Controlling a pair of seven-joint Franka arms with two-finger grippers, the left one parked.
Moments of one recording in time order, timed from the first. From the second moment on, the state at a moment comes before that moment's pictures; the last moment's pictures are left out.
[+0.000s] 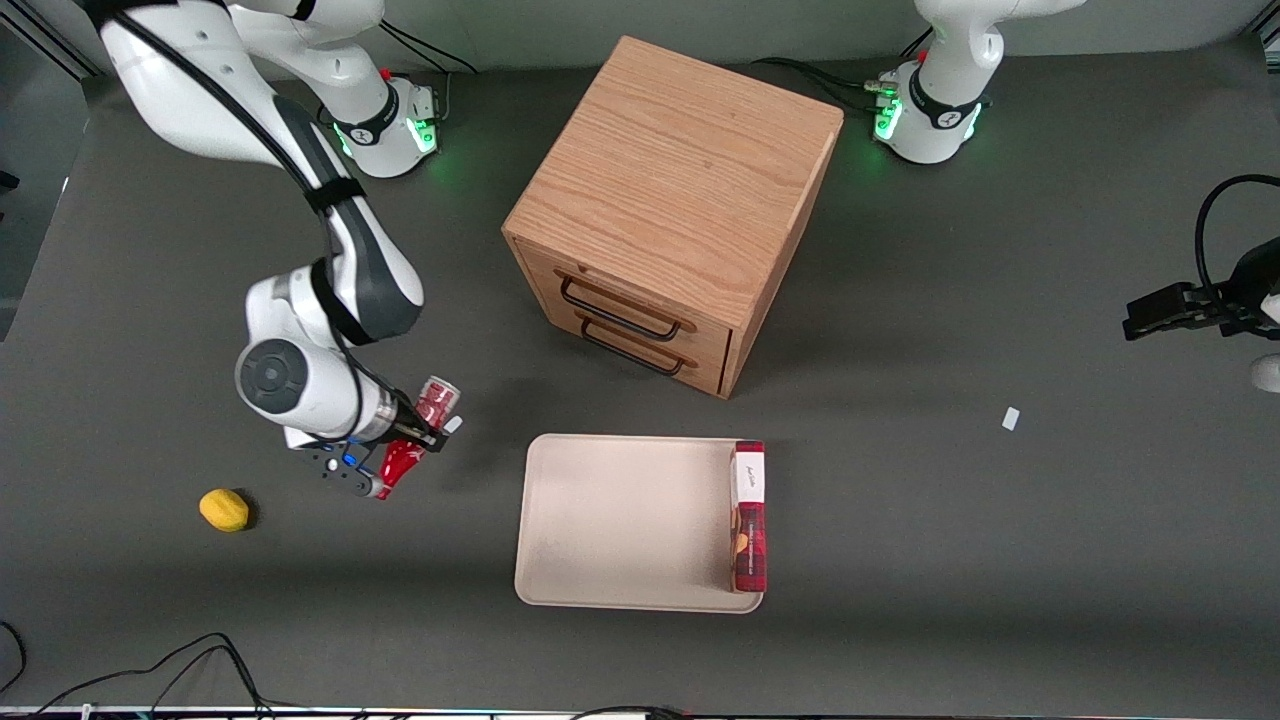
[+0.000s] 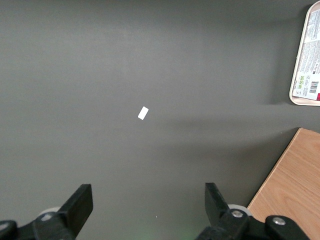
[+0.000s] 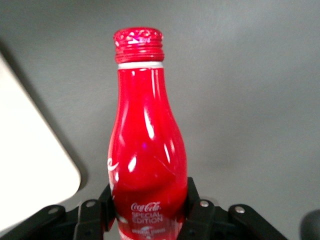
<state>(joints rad) 0.20 0.45 0.08 -1.69 0.00 2.04 0.77</state>
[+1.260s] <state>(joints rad) 0.23 0.87 0.30 -1.11 -0.11 2.00 0.71</state>
